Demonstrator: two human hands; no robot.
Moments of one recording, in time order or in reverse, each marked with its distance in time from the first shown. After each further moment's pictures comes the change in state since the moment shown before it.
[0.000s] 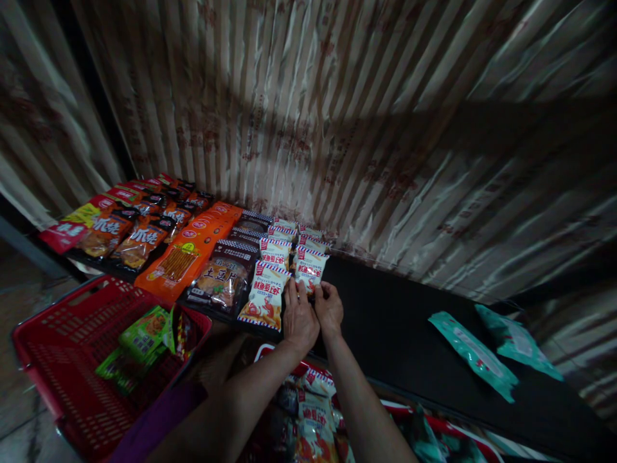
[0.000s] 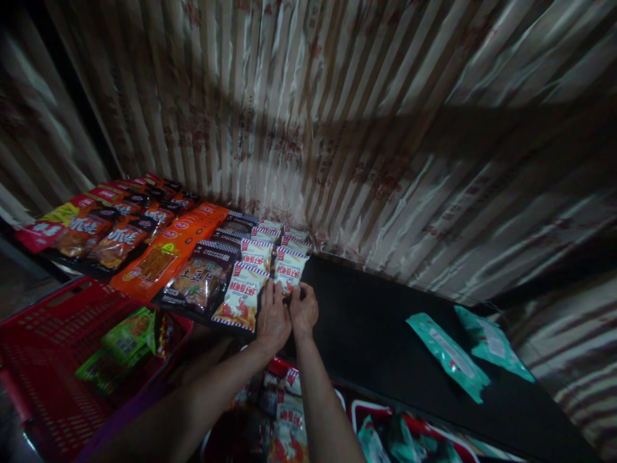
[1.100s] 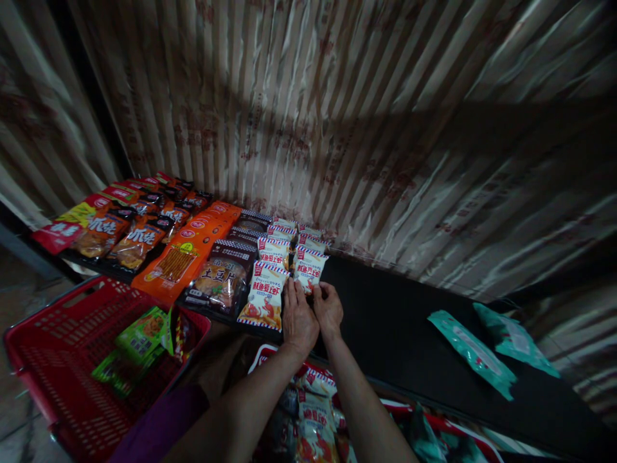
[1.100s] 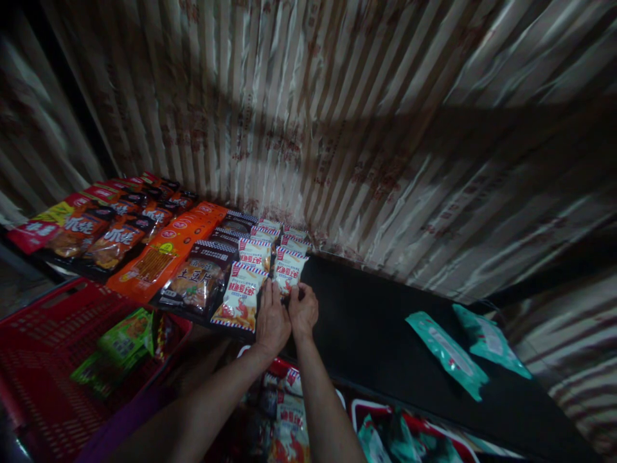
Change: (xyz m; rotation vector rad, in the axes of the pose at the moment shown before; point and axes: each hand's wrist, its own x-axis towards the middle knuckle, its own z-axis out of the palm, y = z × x) left_hand -0.001 -0.004 0.006 -0.038 0.056 -0.002; right_hand 0.000 0.006 0.005 -0.052 0.028 -0.059
